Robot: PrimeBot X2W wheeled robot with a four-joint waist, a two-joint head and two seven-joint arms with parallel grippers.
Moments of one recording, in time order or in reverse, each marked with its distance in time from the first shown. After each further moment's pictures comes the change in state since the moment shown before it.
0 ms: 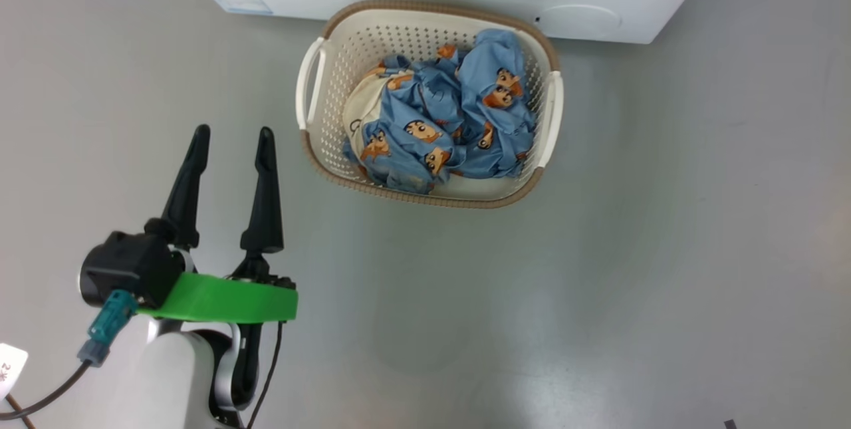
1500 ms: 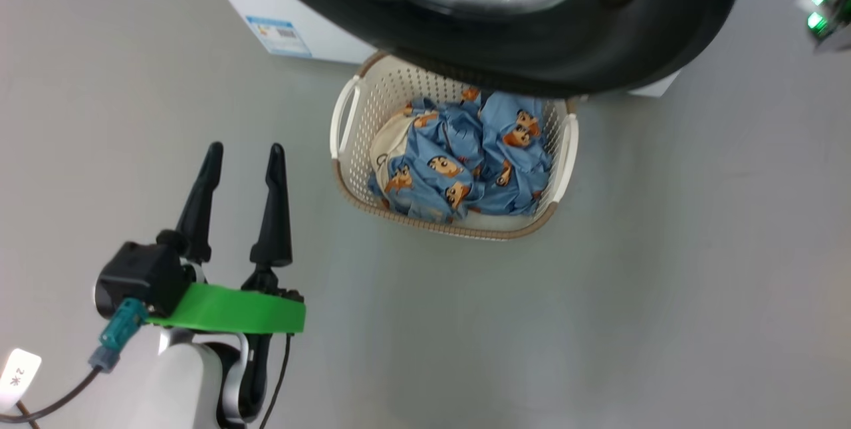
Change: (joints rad) left arm 0.020 -0.003 -0.019 0.017 -0.033 0.025 0.000; right arm 0.025 0.000 0.104 0.083 0.197 0.000 0.429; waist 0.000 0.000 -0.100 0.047
